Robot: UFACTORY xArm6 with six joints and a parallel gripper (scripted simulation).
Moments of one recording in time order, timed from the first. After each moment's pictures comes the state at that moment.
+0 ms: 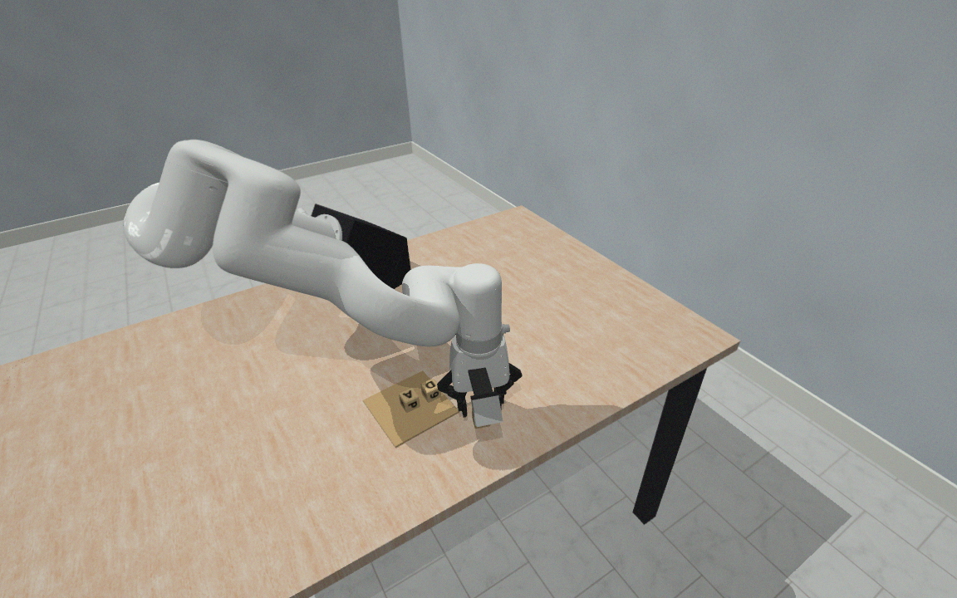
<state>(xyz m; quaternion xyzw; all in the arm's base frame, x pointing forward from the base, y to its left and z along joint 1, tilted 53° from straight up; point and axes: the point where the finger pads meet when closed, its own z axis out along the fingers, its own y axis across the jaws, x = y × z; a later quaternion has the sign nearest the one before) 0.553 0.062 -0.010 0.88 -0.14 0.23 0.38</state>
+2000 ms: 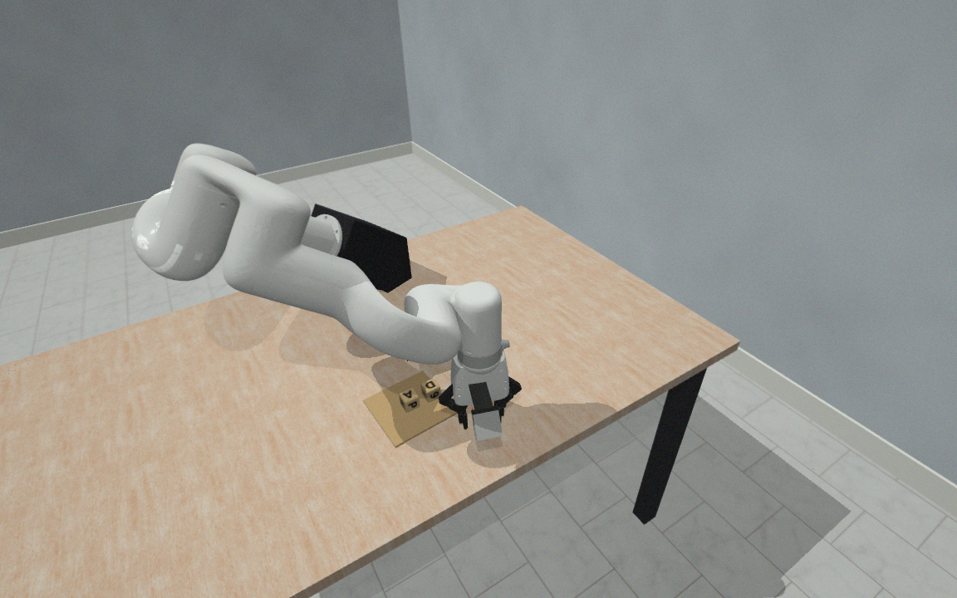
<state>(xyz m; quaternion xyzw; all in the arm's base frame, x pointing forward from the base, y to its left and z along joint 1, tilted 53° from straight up) 0.563 0.036 -0.031 0.88 -0.14 0.23 0.38</state>
